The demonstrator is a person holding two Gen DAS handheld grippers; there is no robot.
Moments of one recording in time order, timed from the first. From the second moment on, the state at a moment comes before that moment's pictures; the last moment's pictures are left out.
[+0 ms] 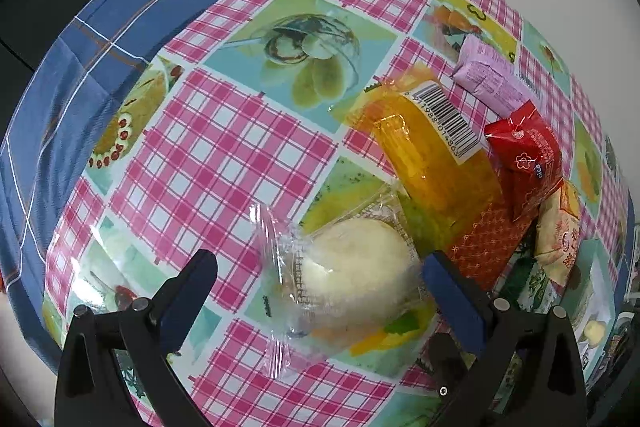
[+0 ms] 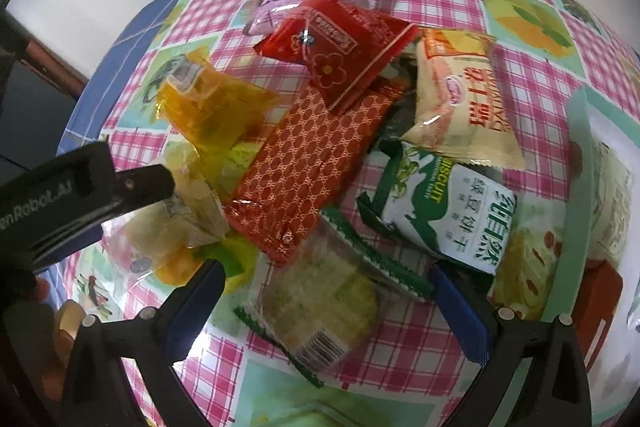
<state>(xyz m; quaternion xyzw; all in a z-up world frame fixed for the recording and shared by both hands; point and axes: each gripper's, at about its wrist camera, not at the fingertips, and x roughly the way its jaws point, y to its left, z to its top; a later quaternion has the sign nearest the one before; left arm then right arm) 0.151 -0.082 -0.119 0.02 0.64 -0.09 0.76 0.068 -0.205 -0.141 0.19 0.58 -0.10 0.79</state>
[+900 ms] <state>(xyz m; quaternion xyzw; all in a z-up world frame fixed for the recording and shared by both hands) 0.147 -0.092 -0.129 0.03 0.66 -0.11 0.75 0.035 -0.211 -0.131 0.17 0.60 -0.13 0.77</state>
